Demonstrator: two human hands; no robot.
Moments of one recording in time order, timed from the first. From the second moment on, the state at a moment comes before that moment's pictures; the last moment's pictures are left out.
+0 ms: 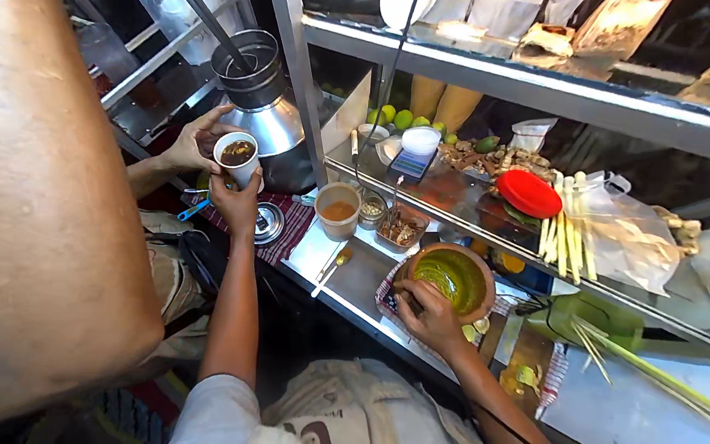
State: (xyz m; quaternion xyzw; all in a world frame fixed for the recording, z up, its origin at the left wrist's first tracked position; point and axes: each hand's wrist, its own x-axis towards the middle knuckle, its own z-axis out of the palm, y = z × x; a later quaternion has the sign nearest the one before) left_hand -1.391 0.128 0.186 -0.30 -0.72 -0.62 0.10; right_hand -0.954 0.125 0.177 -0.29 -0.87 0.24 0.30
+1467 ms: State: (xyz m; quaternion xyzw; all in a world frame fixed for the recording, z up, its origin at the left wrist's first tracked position) left_hand -1.157 0.060 0.014 -0.50 -0.66 -0.50 -0.24; right_hand -0.767 0.073 0.158 -0.55 -0.73 0.40 -0.04
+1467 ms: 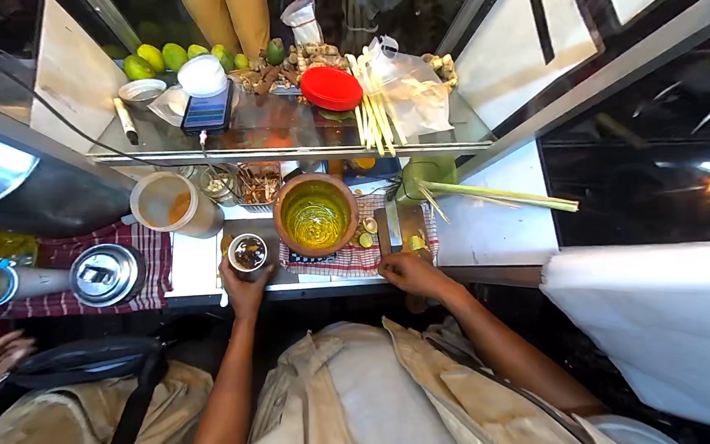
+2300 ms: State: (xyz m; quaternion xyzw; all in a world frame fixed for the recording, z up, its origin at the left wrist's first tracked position) left_hand -1.184 0.310 0.285 -0.65 -0.73 -0.15 -0.11; right_hand -0.826 0.075 0.190 -0.40 -0.80 0.45 -0.04
